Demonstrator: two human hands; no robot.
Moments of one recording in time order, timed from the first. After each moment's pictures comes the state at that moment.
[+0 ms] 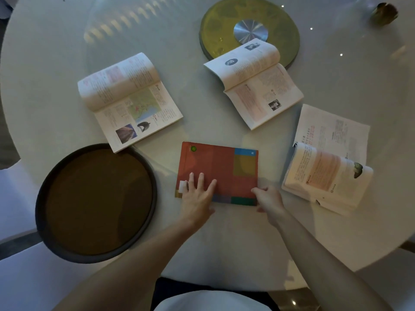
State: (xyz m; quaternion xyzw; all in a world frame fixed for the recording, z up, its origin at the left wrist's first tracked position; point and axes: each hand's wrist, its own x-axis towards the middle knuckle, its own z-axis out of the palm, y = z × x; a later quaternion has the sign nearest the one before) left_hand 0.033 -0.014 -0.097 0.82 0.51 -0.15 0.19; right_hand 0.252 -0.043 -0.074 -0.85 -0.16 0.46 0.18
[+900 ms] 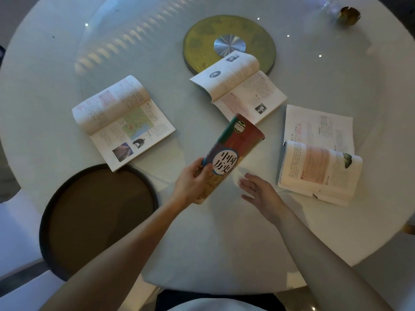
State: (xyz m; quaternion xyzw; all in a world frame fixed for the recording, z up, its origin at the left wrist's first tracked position) left_hand 0.037 0.053 -0.003 0.59 0.53 0.19 0.58; right_hand 0.243 -0.036 -0.049 -0.64 -0.05 0.63 0.43
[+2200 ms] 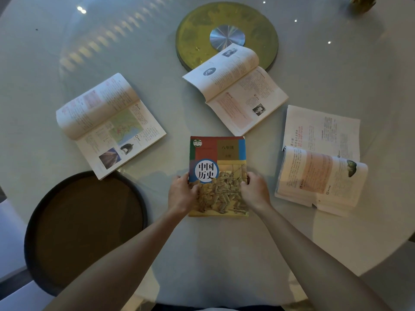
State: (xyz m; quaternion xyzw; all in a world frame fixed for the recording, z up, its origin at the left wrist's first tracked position) left_hand 0.050 0.068 -0.098 0.61 0.67 0.06 0.41; right_hand 0.257 0.009 -0.094 -0.85 -0.36 0.35 0.17
